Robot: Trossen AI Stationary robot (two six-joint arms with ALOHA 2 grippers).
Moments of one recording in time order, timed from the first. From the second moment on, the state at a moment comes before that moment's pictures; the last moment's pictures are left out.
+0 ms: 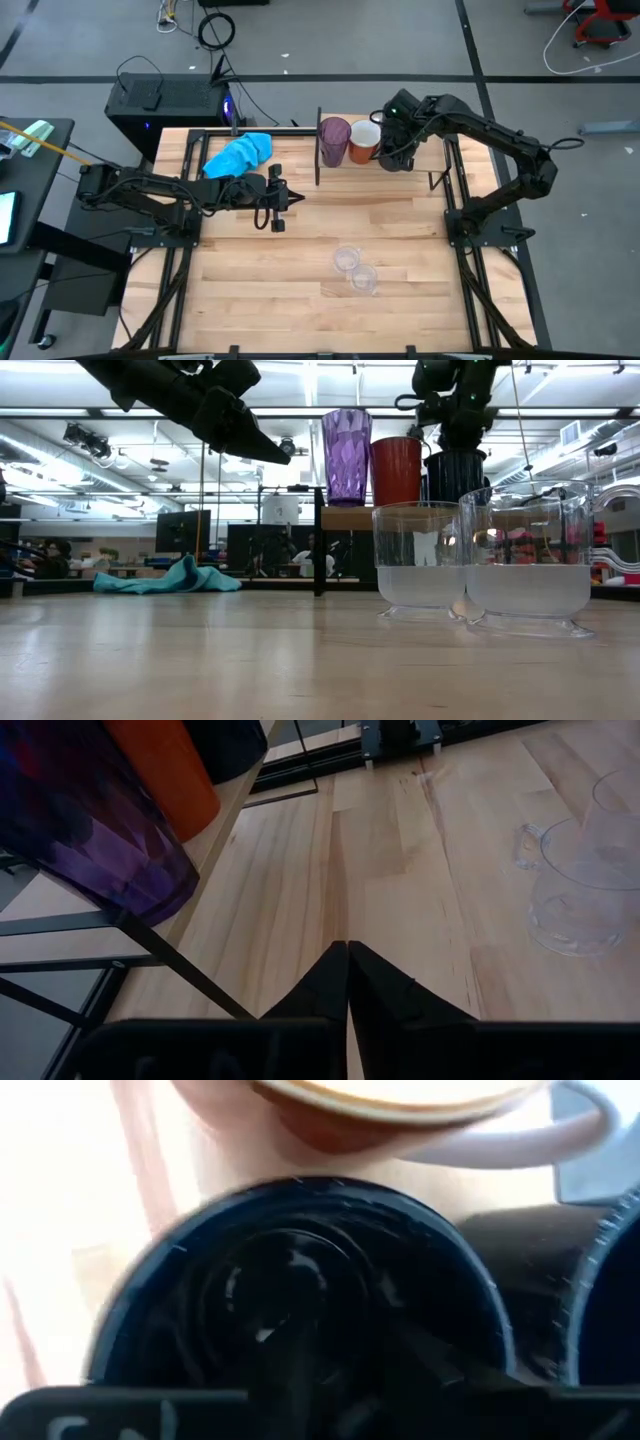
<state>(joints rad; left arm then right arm) 0.04 1.27 0.69 0.17 -0.19 0.25 -0.60 1.41 1.42 -1.21 0.06 -0.42</state>
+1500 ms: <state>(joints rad) 0.04 1.27 0.69 0.17 -0.19 0.25 -0.63 1.41 1.49 -1.18 0.15 -0.42</state>
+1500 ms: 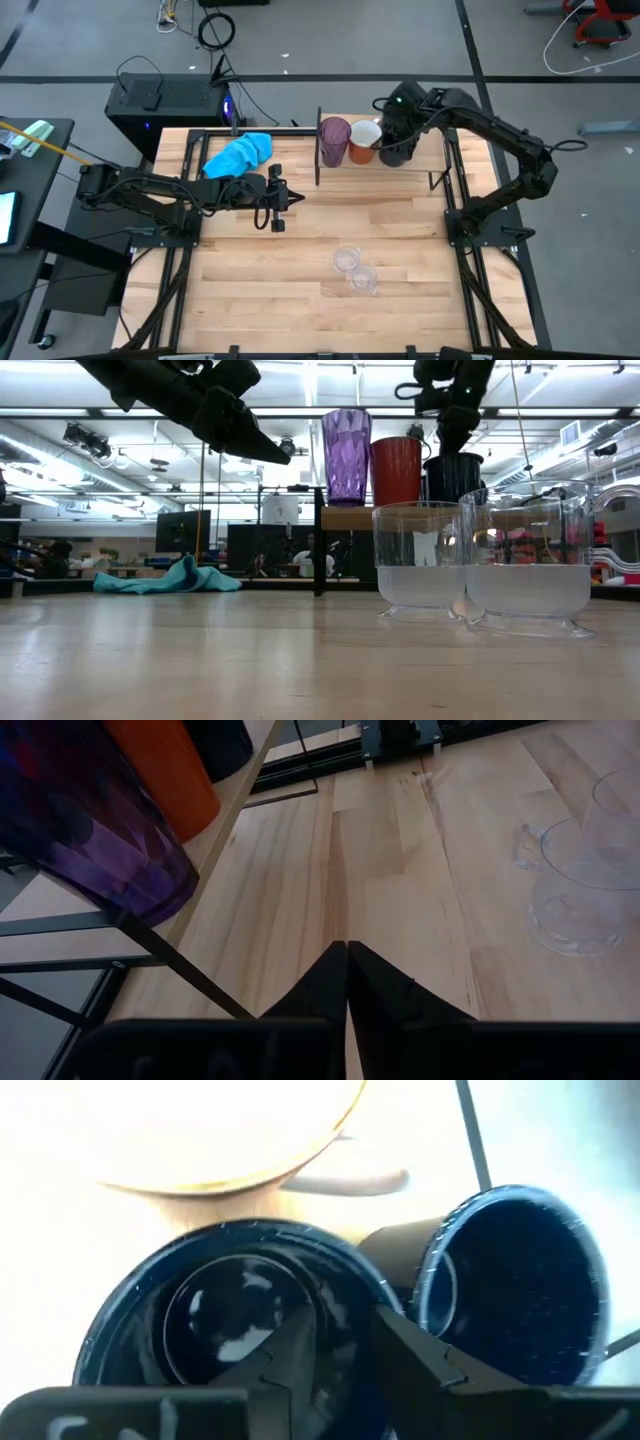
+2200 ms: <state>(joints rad) 0.04 1.27 0.69 0.16 -0.19 0.25 -0.61 1.36 1.53 -1.23 0.05 -0.41</state>
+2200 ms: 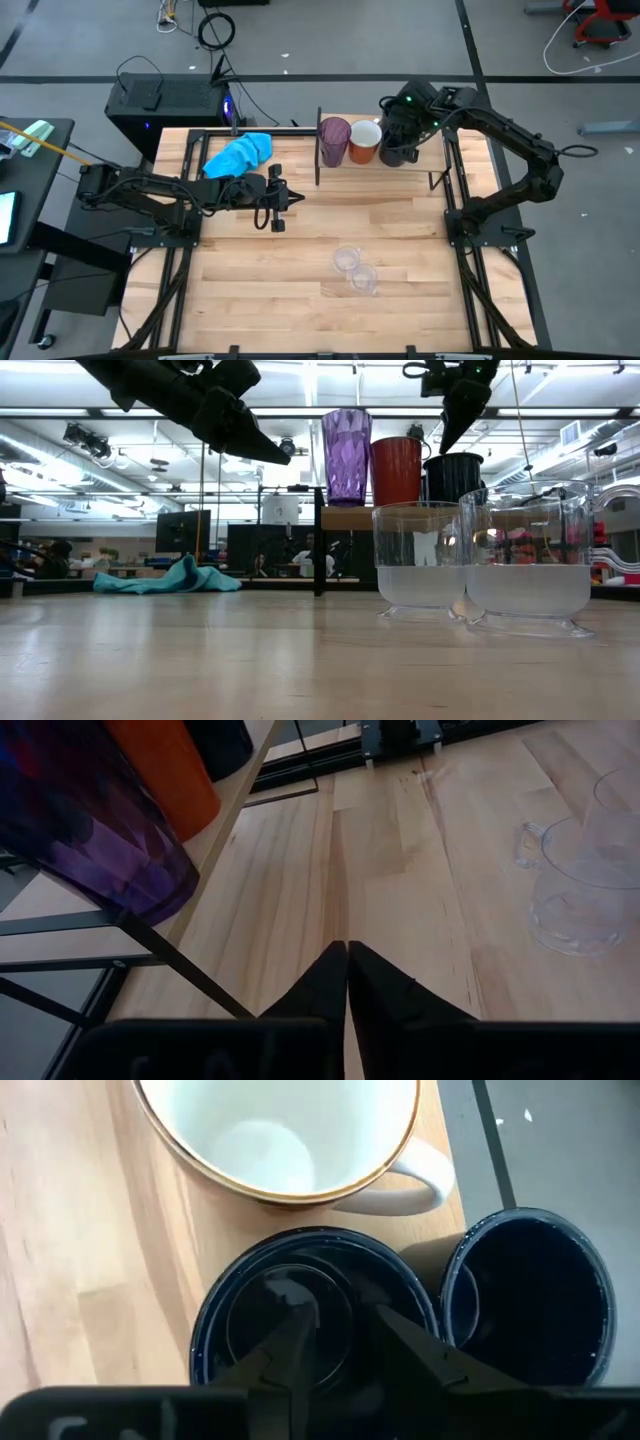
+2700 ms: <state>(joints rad) 0.03 1.27 0.69 0.14 -0.19 0.22 -0.41 1.34 1.53 -1.25 -0.07 -0.30</state>
